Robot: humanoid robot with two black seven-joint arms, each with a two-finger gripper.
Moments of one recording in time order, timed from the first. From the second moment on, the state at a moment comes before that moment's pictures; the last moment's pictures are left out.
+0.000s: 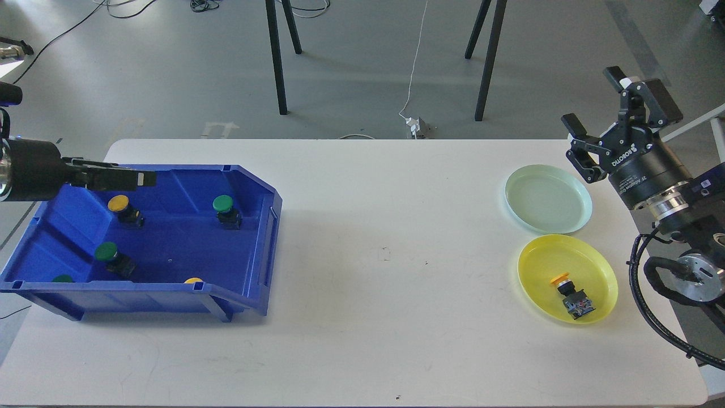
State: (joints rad) left arm -1.18 1.09 0.04 -1.16 1.42 -0.49 -0.49; right arm 0.36 -0.67 0.93 1.33 -0.46 0.15 0.49
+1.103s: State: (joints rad) left arm -0.96 0.81 0.09 -0.70 1.59 -0.49 -0.49; right arm 0.29 -0.69 0.94 1.32 -0.46 0.15 0.49
